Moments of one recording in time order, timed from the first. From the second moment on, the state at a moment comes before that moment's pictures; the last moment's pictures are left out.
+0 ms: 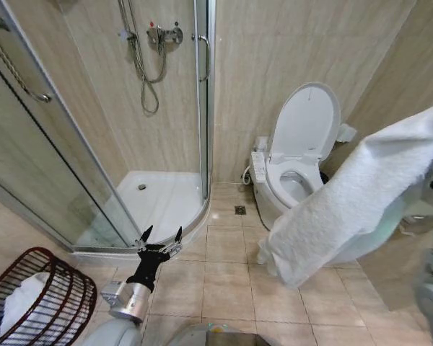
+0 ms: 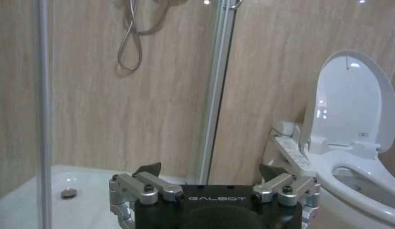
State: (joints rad) left arm 1.91 -1.61 -0.57 -2.50 -0.12 0.18 0.14; right arm -1.44 1.15 1.07 2.45 0.50 0.29 0.02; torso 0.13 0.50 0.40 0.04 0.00
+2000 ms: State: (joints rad) left arm 1.91 -1.61 -0.57 -2.50 -0.12 0.18 0.14; right arm -1.46 1.16 1.10 2.50 0.47 0.28 0.07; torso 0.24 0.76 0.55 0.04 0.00
